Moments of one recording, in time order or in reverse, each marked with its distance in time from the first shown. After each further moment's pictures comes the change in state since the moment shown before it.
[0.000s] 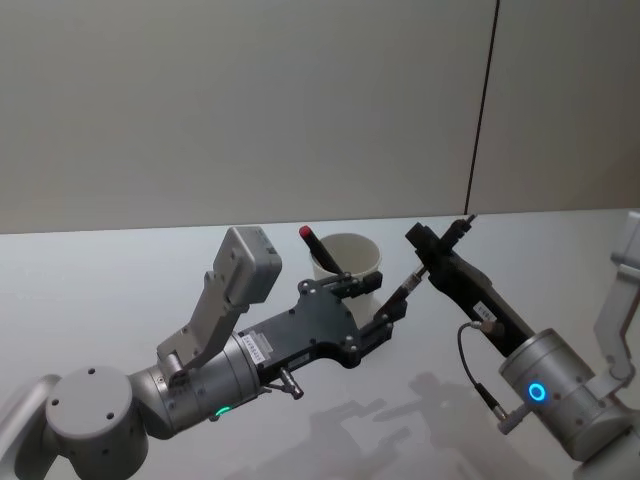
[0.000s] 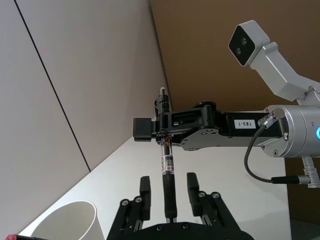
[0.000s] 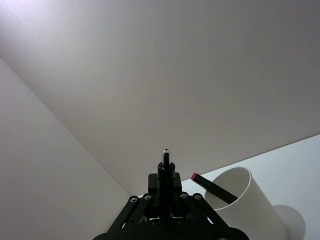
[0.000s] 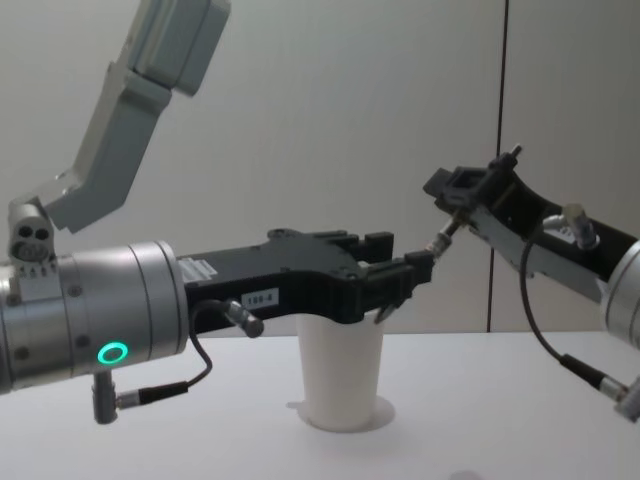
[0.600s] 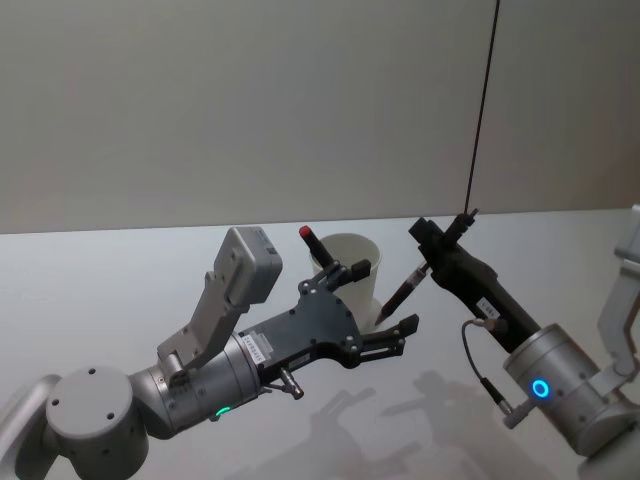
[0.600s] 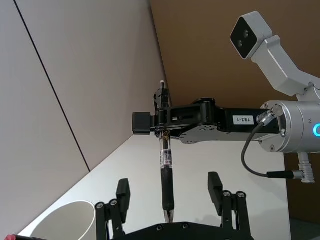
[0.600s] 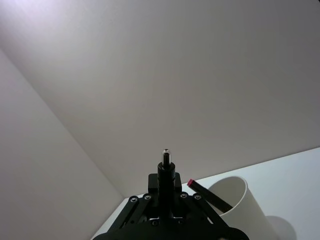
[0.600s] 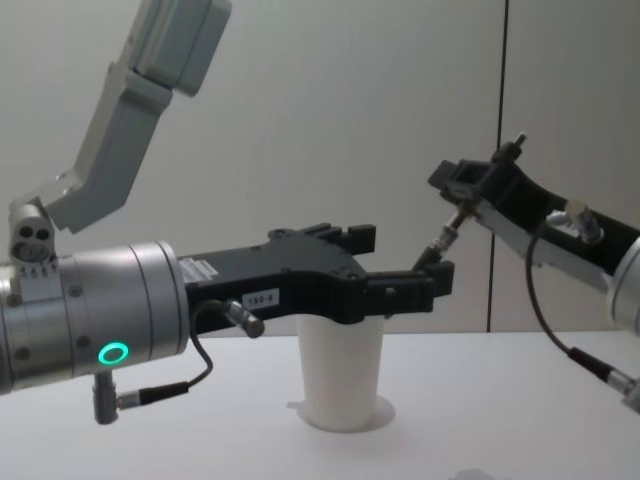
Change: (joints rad) left arm 0.000 0.000 0.001 0.000 0.000 0.000 0.000; right arm 0.009 0.013 -0.002 0.001 -0.046 -0.027 0.011
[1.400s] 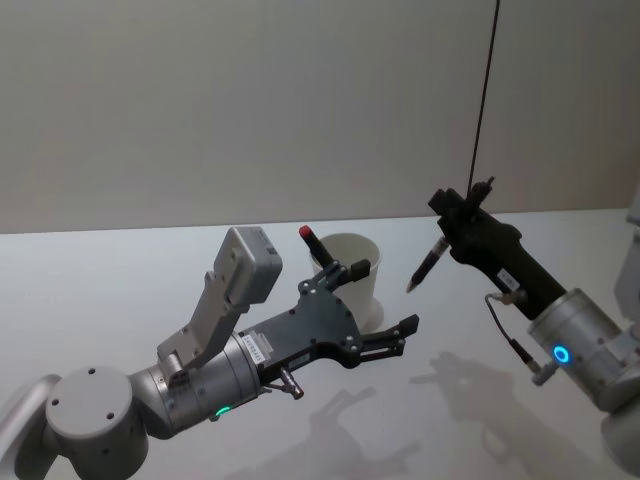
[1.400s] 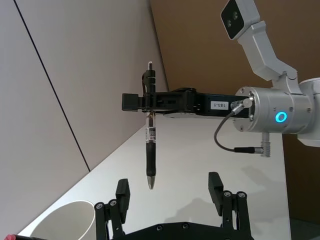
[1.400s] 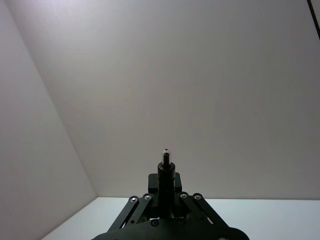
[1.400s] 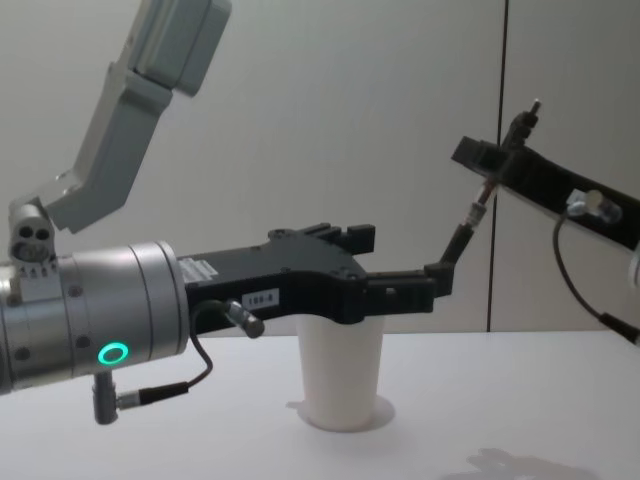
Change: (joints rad) left arm 0.000 0.000 0.000 0.000 0.000 0.000 0.000; right arm 0.112 0.034 0.036 0.125 -0.162 -0.083 0.133
